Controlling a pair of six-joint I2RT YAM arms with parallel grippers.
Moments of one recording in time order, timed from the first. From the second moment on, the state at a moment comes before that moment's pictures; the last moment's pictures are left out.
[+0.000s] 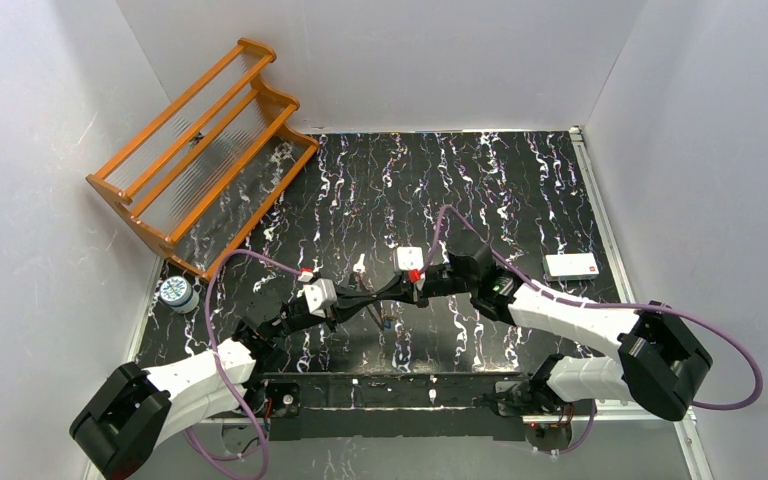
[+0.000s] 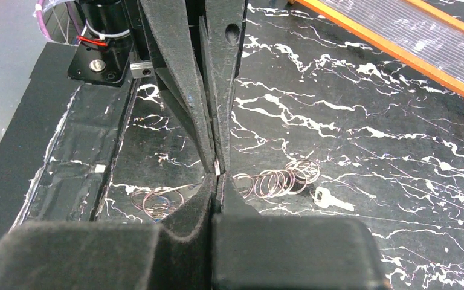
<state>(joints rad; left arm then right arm) -0.69 0.90 0.08 0.93 0.58 0.02 0.88 1.23 0.63 0.33 -0.75 -0.36</state>
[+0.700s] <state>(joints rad) -0.70 0.72 0.20 0.53 0.48 0.23 0.89 1.38 0.94 -0.22 -0.68 -0.41</state>
